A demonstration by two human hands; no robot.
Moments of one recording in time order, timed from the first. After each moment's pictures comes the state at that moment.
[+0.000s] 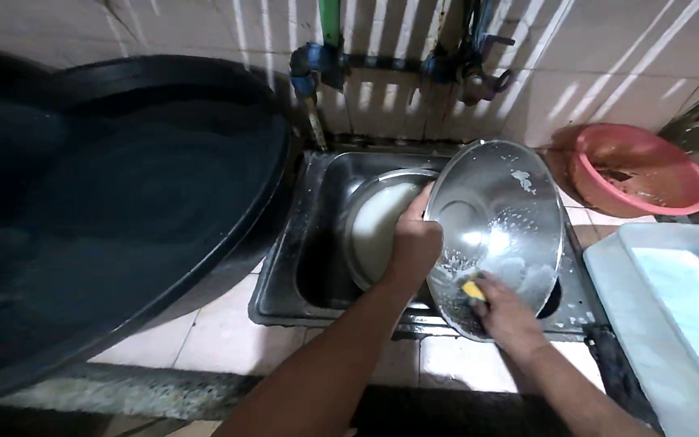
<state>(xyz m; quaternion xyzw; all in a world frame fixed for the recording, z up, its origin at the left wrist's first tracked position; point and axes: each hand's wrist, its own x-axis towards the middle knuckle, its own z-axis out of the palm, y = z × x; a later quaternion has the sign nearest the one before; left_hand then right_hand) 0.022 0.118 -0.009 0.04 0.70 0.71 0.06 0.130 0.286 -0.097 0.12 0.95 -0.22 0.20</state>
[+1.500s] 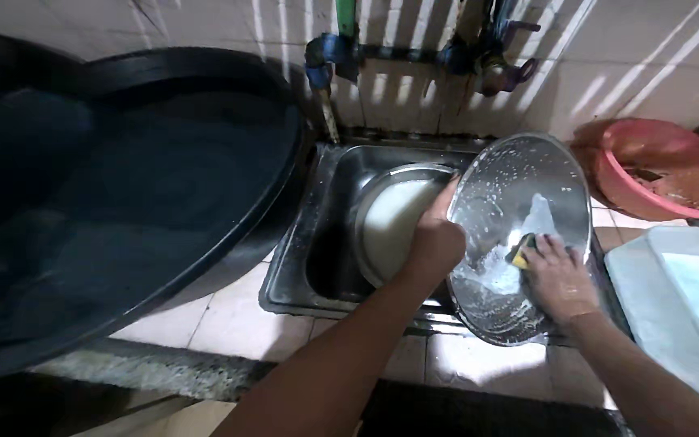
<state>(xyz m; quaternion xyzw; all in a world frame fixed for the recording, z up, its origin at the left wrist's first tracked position) 0.028 0.121 0.001 0.08 0.74 0.66 0.10 0.099 0.373 -0.122 0.05 1.00 0.01 0.07</state>
